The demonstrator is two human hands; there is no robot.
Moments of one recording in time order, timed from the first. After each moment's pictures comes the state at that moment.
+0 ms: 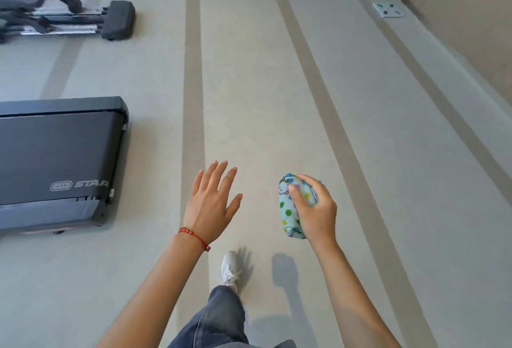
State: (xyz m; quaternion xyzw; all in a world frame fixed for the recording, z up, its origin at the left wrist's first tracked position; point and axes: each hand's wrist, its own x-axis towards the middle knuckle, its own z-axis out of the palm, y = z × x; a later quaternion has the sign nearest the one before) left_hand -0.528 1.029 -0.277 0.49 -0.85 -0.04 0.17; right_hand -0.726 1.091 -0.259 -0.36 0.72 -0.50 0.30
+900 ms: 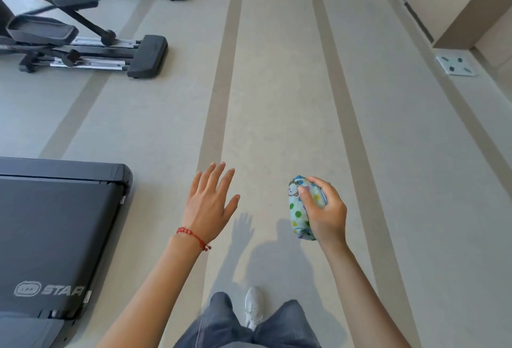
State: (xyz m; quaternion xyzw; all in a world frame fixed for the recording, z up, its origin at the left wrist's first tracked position) left_hand -0.596 0.472 -0.263 0.57 -0.80 -0.01 0.16; right_hand -0.822 0.501 -0.252 -0.41 0.69 -0.48 0.34
